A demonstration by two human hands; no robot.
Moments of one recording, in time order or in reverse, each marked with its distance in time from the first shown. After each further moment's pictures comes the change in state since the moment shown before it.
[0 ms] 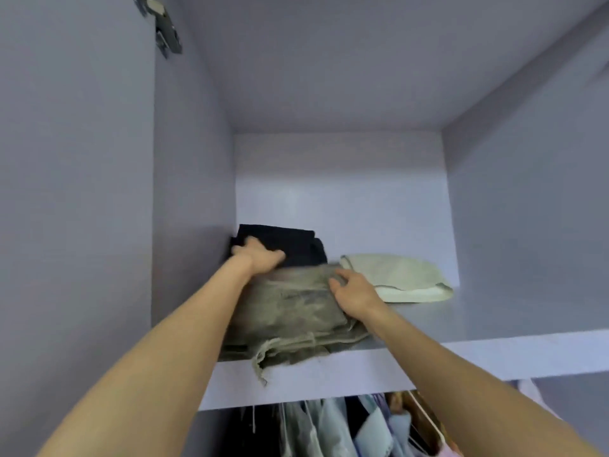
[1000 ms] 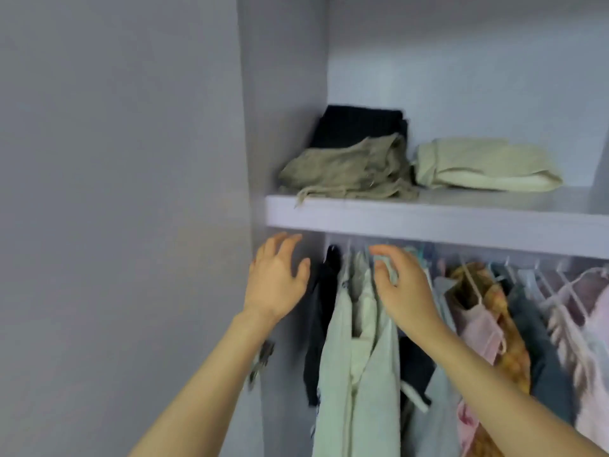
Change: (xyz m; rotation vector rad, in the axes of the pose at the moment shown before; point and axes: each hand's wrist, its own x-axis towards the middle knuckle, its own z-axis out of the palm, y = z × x) left_hand -0.268 -0.114 0.094 0.163 0.328 0.051; right_hand -0.208 0.084 0.018 0.227 -0.105 -0.394
